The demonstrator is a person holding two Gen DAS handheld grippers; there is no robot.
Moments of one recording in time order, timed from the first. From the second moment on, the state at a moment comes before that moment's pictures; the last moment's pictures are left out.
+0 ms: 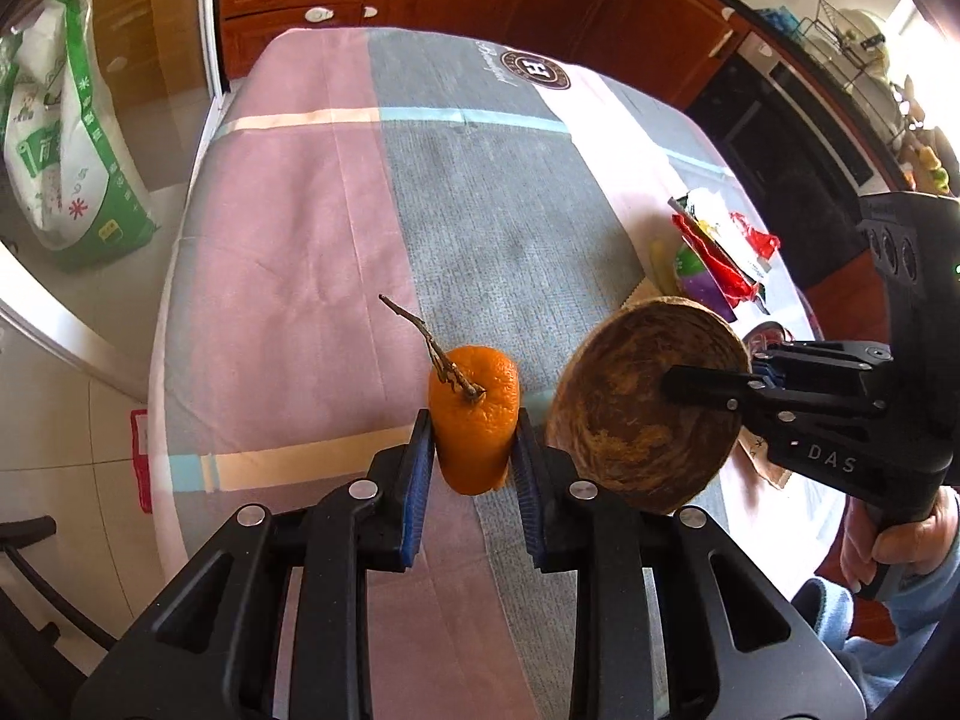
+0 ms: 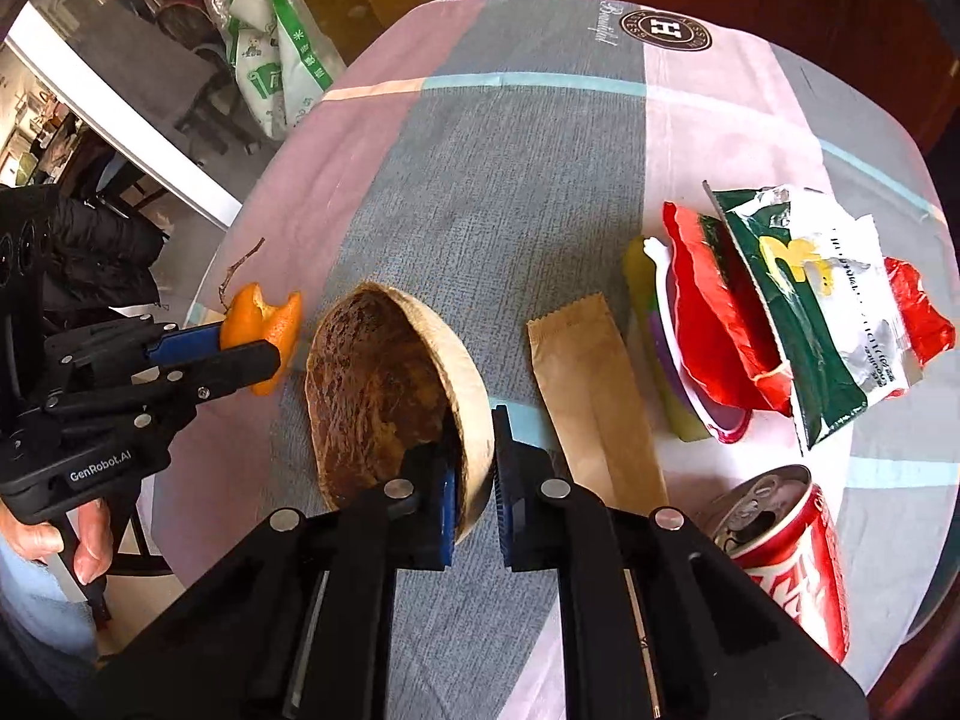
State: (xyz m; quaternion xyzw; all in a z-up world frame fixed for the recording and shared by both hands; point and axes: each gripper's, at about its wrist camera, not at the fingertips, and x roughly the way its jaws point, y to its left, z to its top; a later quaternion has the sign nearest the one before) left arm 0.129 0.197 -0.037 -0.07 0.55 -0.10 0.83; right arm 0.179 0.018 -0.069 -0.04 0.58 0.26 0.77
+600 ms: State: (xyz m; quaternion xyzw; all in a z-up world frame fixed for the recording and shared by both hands) left arm 0.101 0.127 0.015 0.01 0.52 -0.10 0.85; right arm 0.147 -0.061 0.001 0.02 0.51 0.25 0.82
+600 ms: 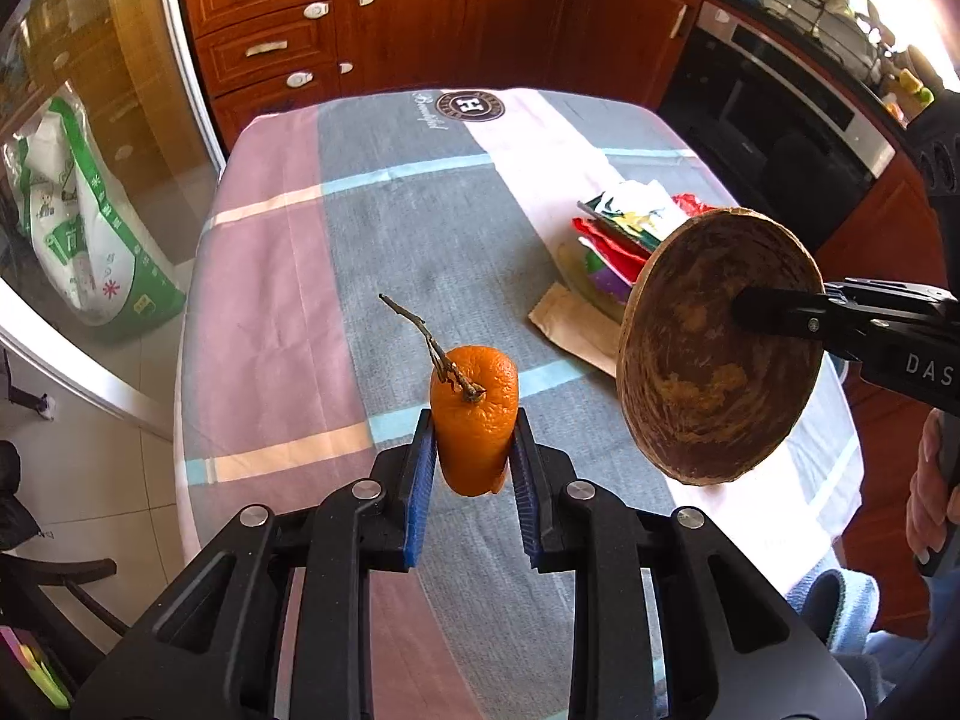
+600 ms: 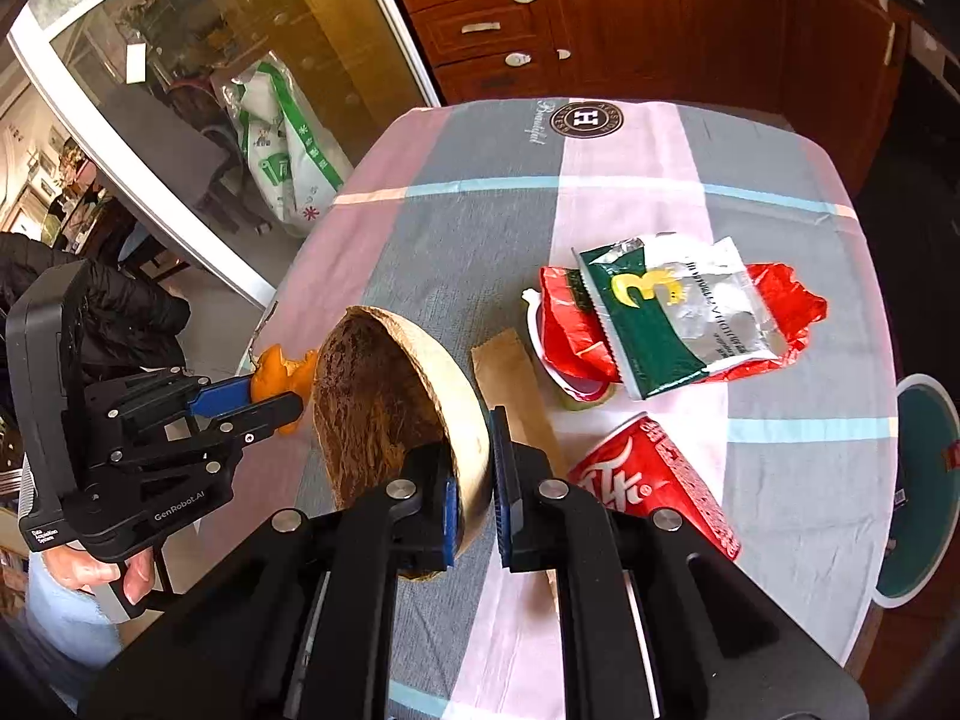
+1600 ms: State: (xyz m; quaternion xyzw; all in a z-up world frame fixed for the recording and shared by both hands) left arm 0.147 -0.235 0.009 0.19 0.52 -0.30 0.78; right arm 0.109 -0.410 -0.023 0.24 0.44 0.00 0.86
